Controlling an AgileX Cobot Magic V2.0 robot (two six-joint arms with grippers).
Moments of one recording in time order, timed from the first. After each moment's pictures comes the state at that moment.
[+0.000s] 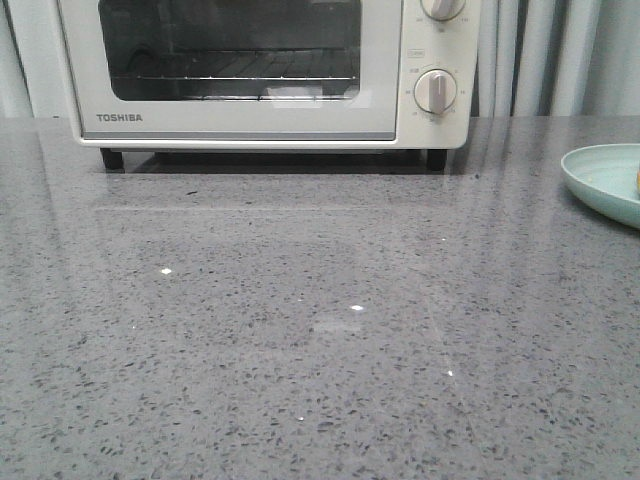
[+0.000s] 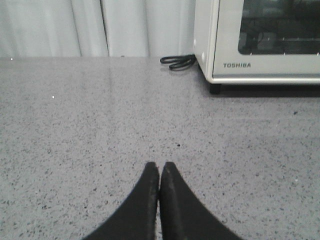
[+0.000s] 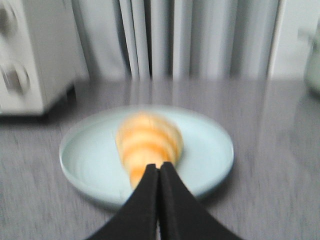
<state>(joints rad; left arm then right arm) -0.02 0.00 0.00 -0.01 0.17 0.00 -0.14 -0.01 0.01 -0.07 0.03 0.05</state>
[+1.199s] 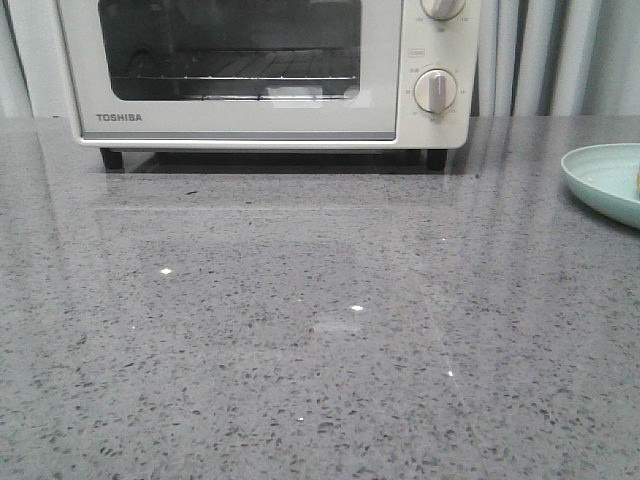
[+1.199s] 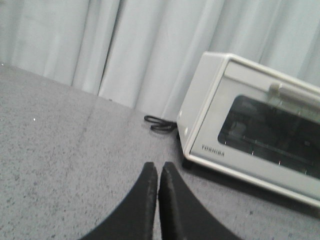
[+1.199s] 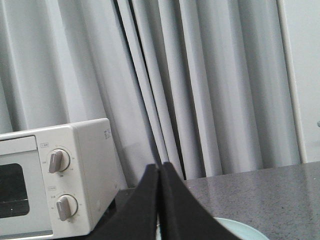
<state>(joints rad) -0.02 0.00 0.00 -0.39 -0.05 0.00 -0.14 -0.01 0.01 -0.08 -0.30 0.25</state>
